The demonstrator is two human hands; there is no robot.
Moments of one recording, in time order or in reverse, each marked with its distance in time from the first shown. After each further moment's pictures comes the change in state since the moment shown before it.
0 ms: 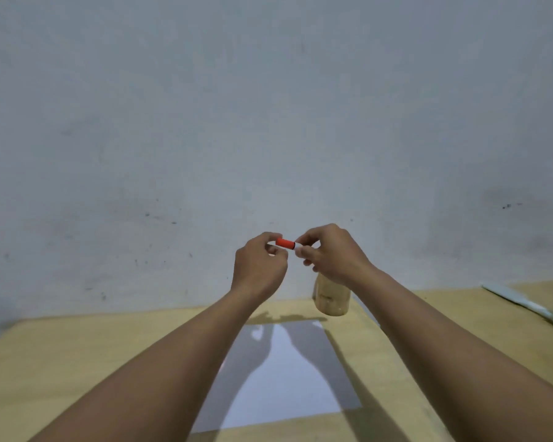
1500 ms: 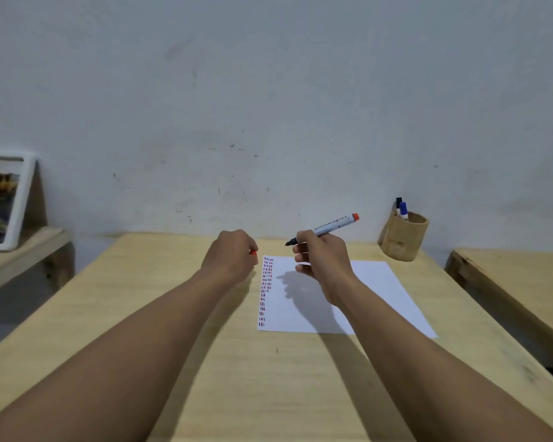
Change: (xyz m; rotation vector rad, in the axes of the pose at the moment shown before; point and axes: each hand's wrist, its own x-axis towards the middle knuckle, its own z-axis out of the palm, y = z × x) left_hand -0.045 -0.149 -0.137 0.591 -0.158 -0.197; right_hand -0.081 -0.079 0.165 0.925 -0.053 0.500
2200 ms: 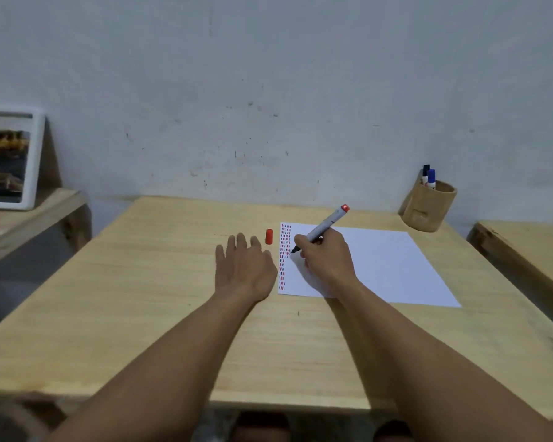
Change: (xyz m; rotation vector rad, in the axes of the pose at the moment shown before) left_hand -0.054 -0.029 0.050 0.285 -0.101 -0.128; right_hand -0.001 0.068 0.010 -0.565 0.034 -0.131
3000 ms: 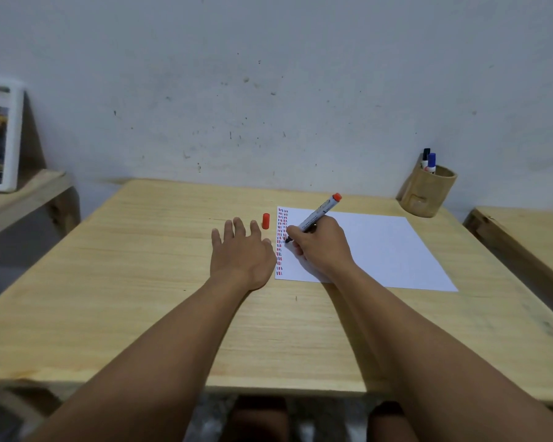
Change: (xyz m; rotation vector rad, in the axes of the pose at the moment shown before) left_hand -0.002 -0.003 0.001 0.077 -0.099 0.066; right_hand 0.004 0.004 0.004 -0.101 -0.043 -0.053
